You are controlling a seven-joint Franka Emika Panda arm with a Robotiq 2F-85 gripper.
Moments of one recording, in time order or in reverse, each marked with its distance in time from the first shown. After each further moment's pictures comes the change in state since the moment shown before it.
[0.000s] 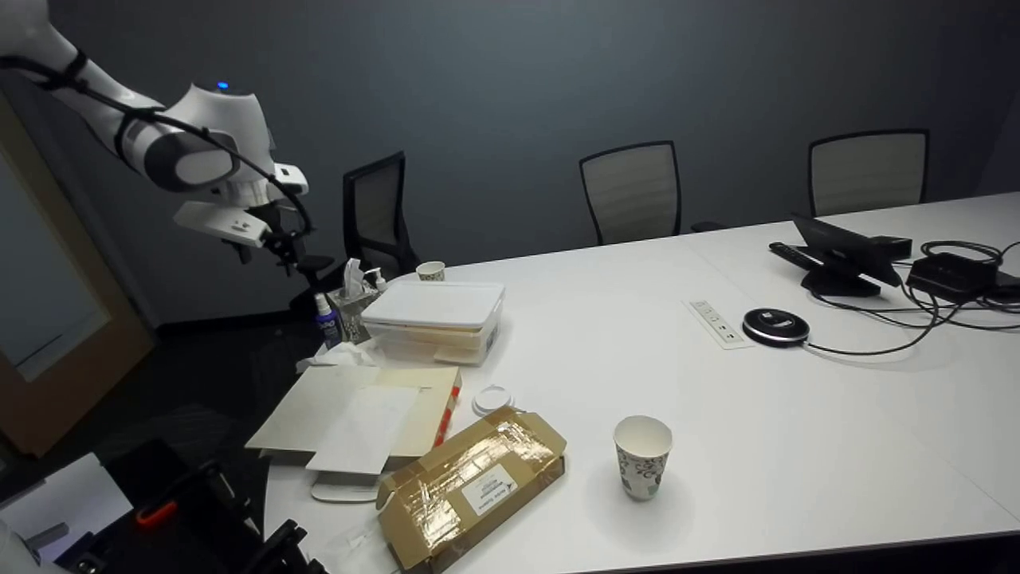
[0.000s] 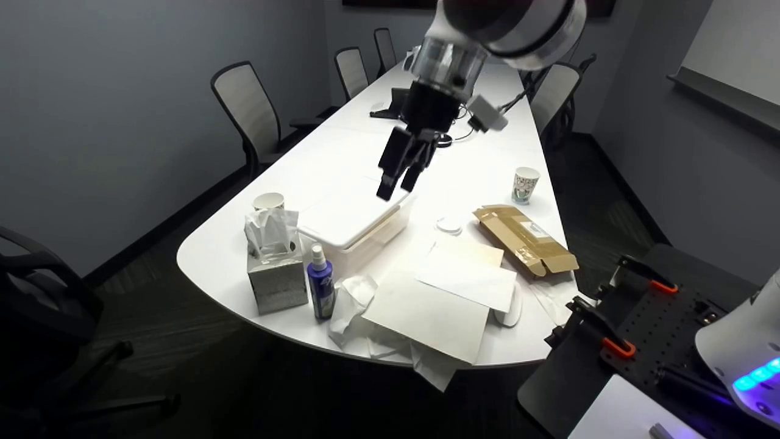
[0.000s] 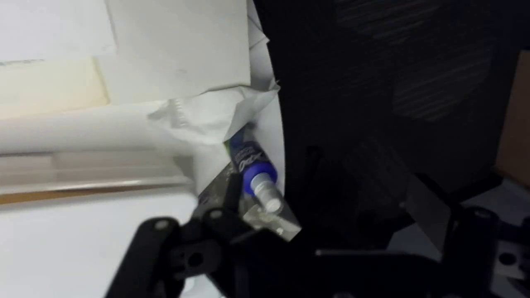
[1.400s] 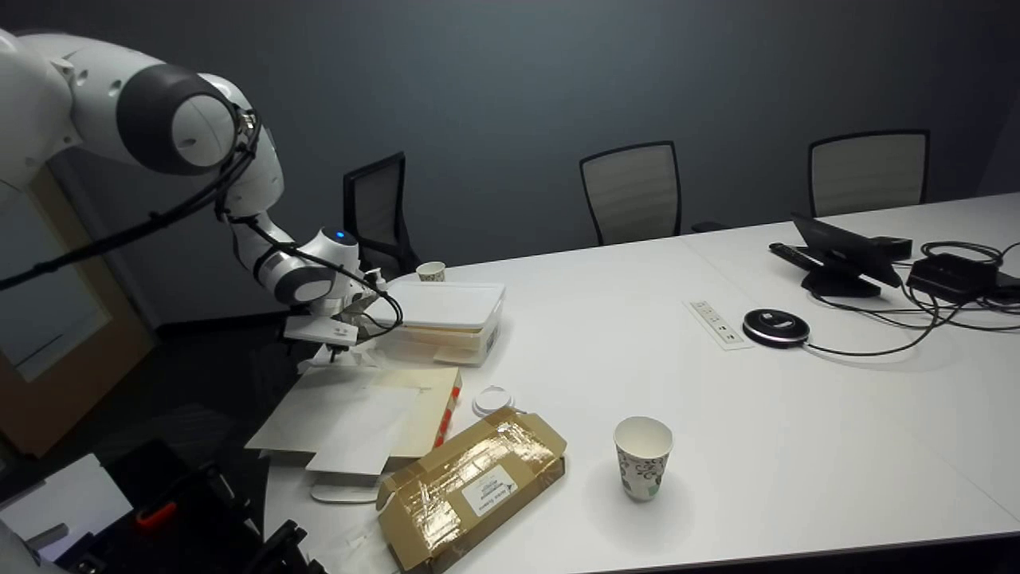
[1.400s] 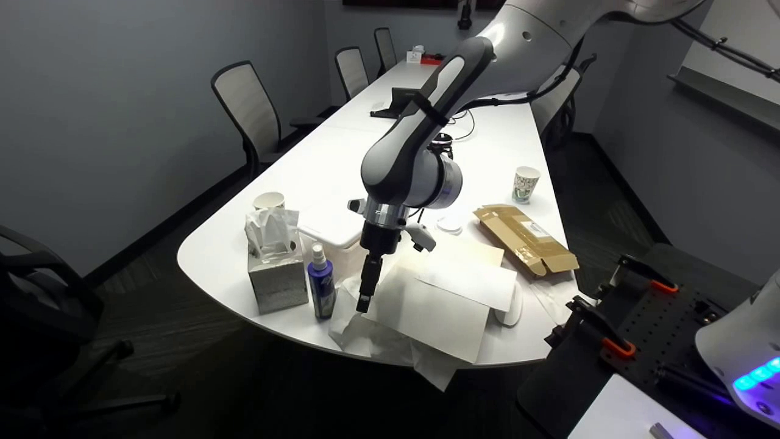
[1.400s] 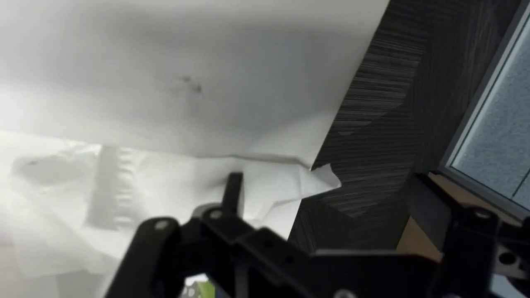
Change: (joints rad) arm -0.231 0.825 0.200 0.479 -0.196 0.057 -0.448
